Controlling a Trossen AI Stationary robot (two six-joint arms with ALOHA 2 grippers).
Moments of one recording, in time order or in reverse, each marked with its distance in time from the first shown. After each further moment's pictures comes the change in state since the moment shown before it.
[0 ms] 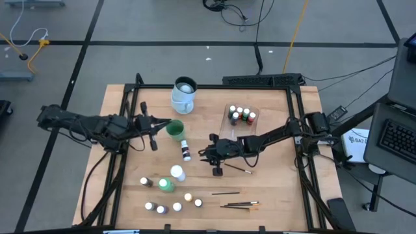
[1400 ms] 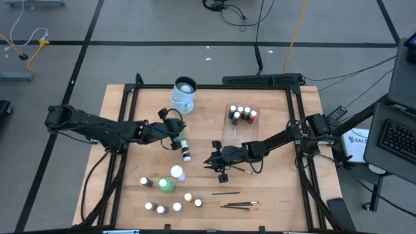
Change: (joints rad) left arm 0.167 0.421 -0.086 0.132 0.009 -0.129; right arm 0.065 0.000 -0.107 0.144 -0.001 -0.049
